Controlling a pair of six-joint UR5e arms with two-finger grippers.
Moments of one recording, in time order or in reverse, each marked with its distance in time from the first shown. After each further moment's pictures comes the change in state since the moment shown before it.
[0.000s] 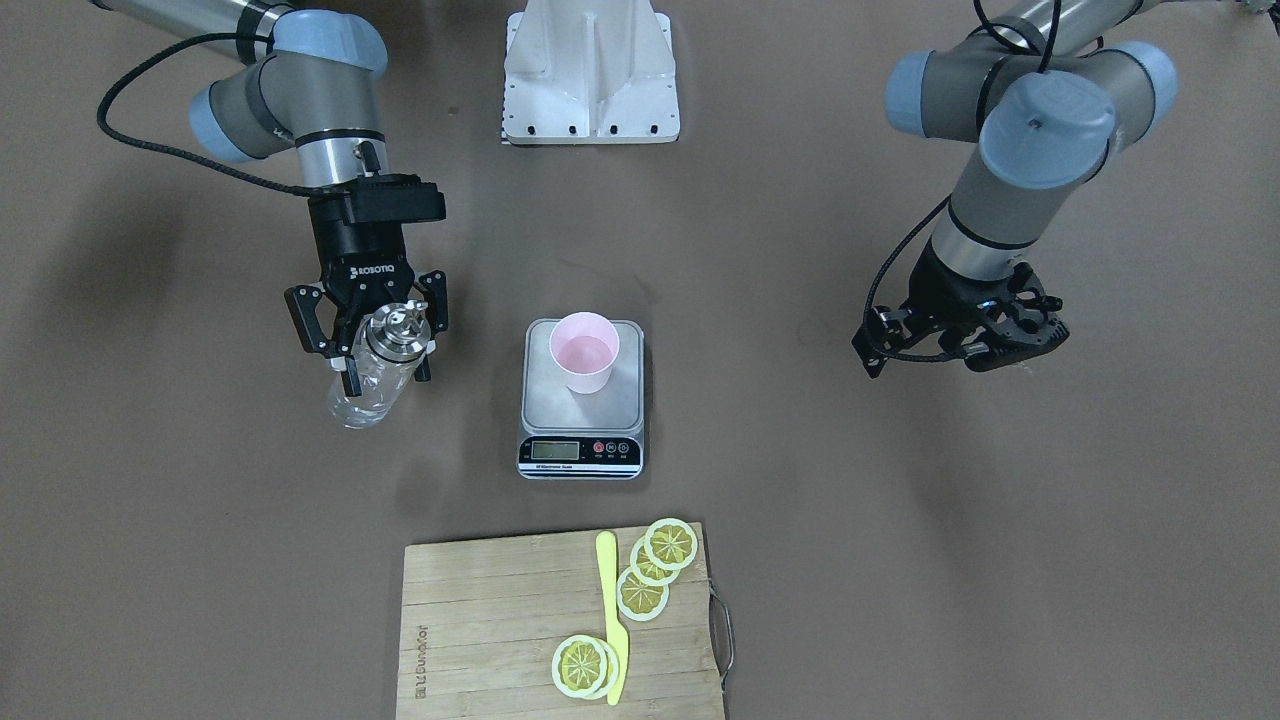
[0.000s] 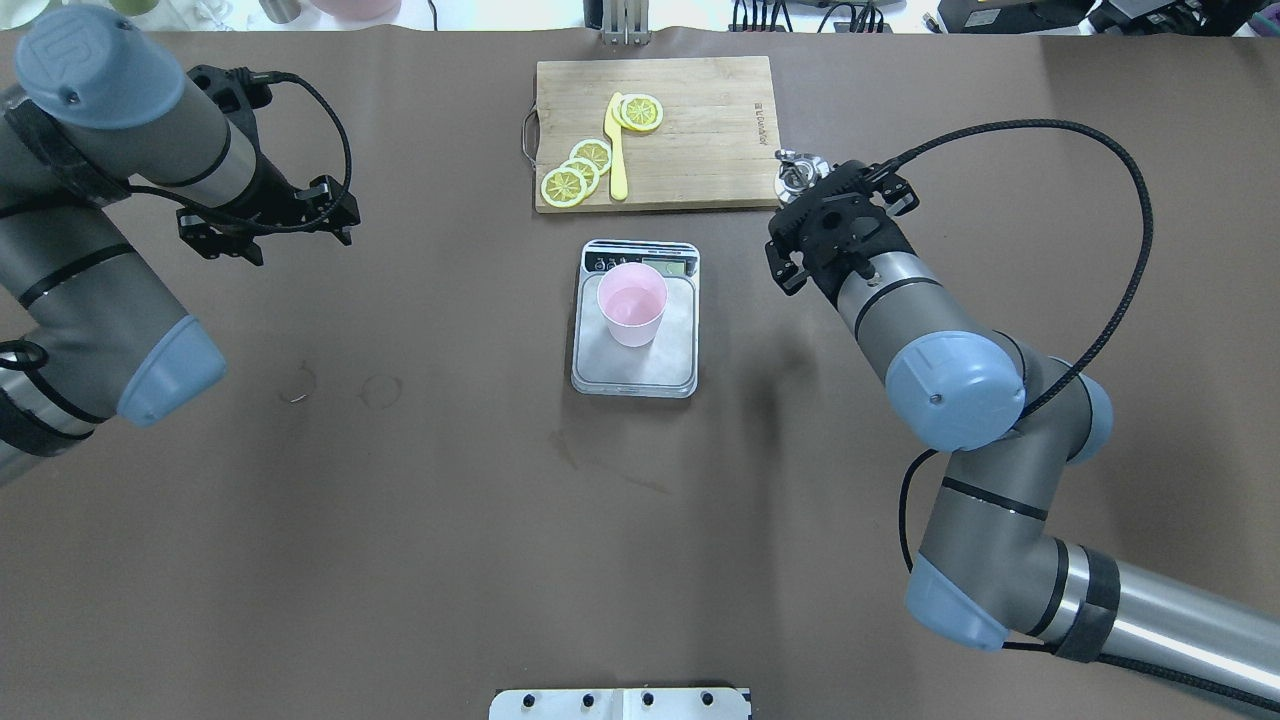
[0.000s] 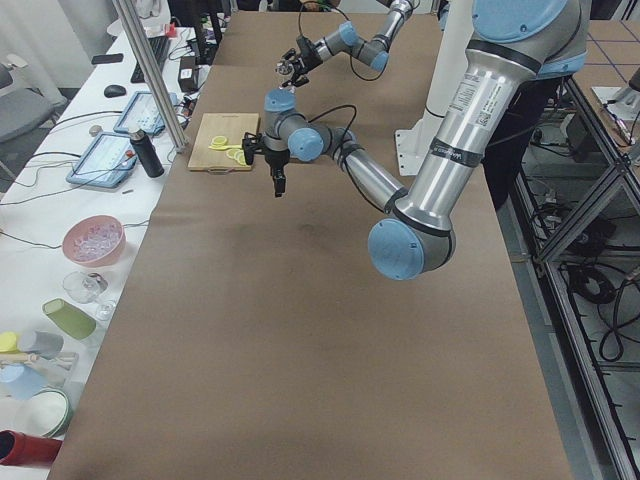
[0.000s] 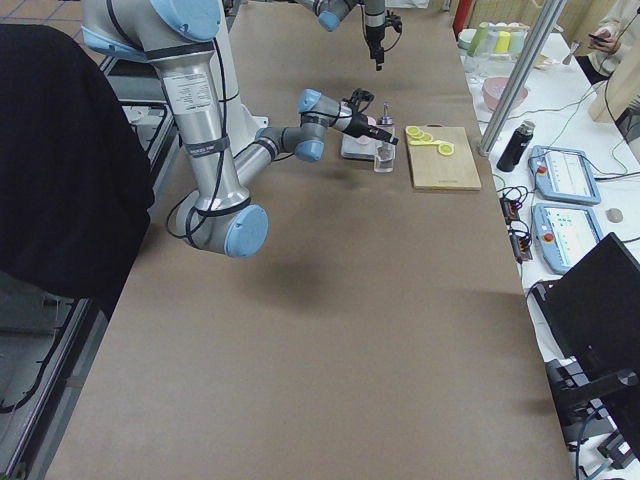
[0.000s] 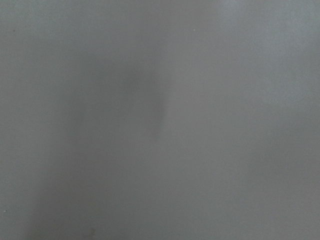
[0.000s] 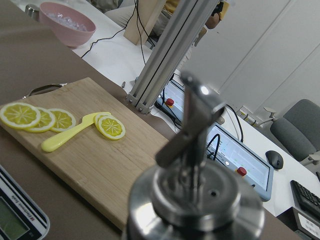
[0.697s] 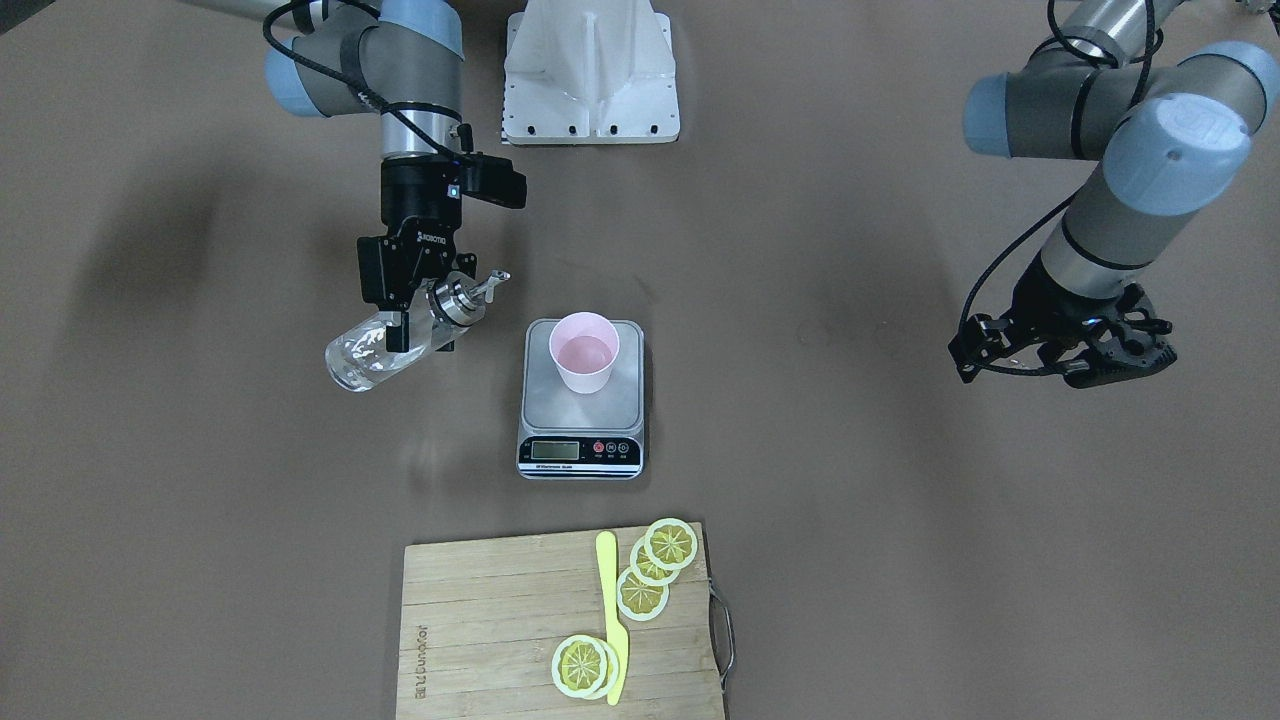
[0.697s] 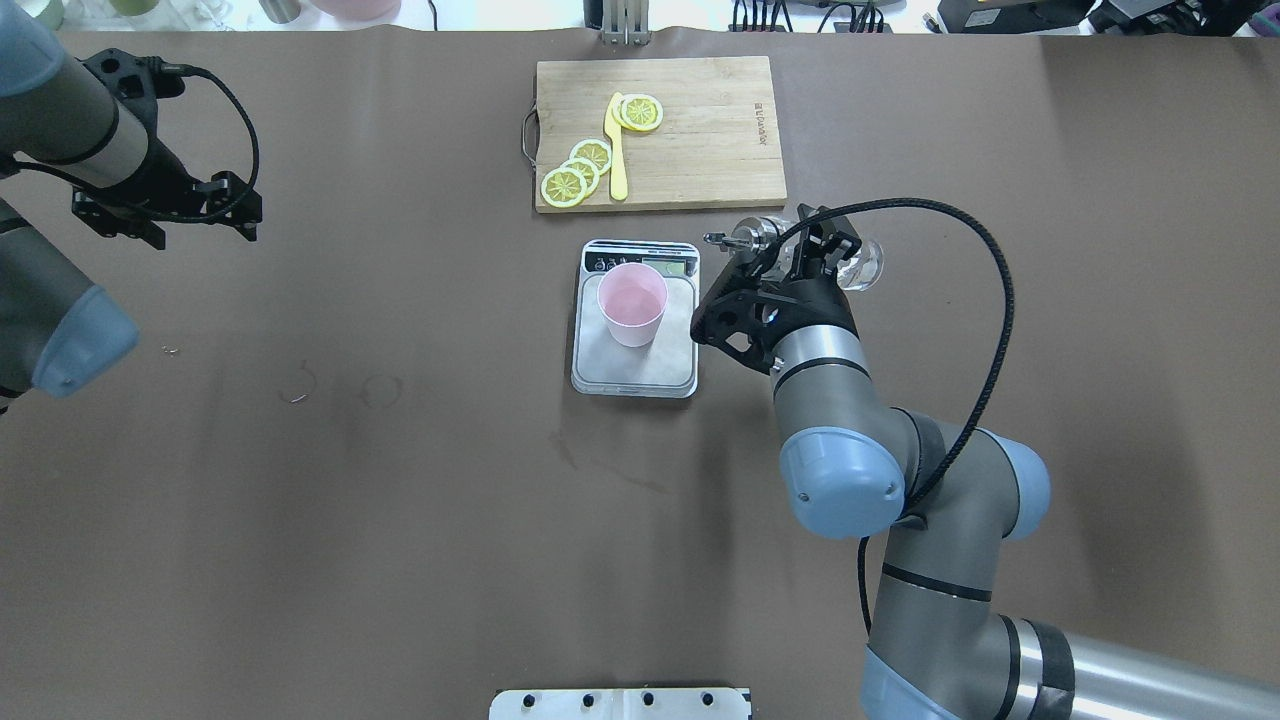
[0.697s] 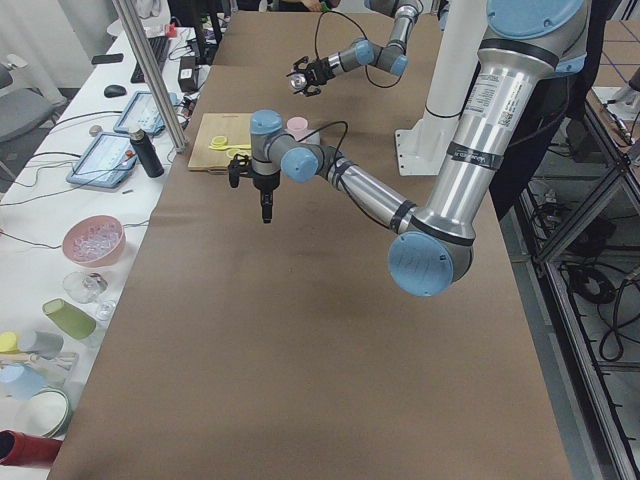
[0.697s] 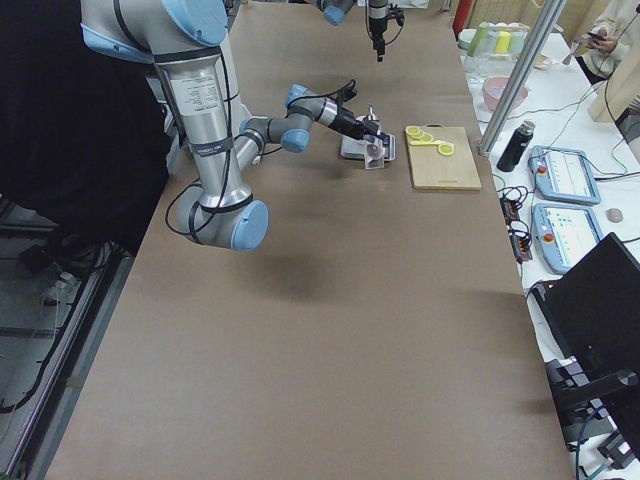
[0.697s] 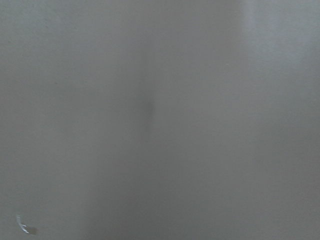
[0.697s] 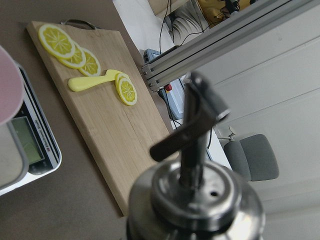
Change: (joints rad) left arm -0.104 0.096 0.022 -0.002 -0.055 0.246; right arm -0.132 0.060 0.015 -0.297 -0.259 -0.245
